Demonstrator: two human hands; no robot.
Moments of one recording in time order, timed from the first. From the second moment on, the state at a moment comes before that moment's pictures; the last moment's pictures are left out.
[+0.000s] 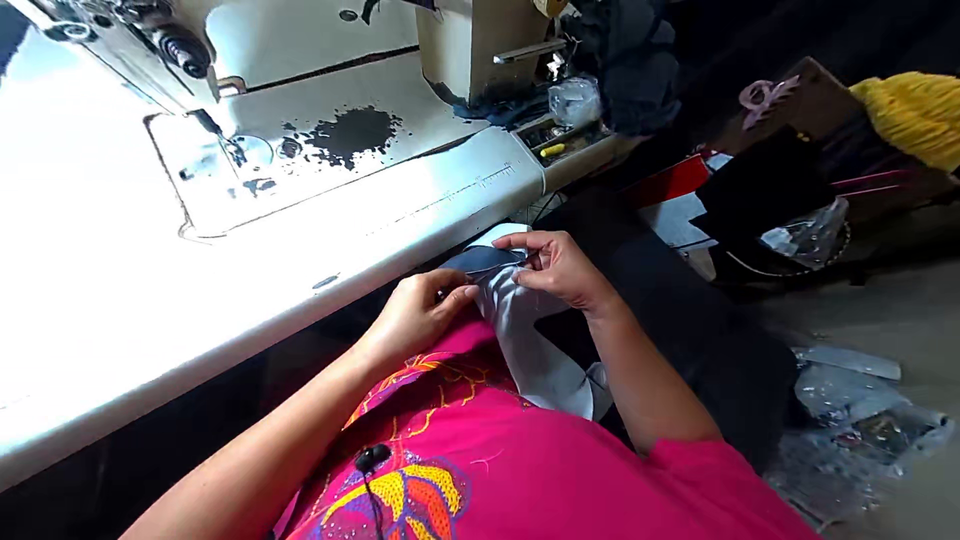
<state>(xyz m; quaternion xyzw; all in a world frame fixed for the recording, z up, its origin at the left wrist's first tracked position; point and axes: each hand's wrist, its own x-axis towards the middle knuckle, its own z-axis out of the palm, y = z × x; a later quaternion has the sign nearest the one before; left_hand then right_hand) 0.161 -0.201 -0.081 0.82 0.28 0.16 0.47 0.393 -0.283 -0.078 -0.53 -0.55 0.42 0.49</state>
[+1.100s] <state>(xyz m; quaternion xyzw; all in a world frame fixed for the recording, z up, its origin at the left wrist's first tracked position) 0.268 -0.088 -0.025 0.93 0.04 0.24 0.29 0.445 -0.298 -0.018 -0.66 -0.65 0.20 0.33</state>
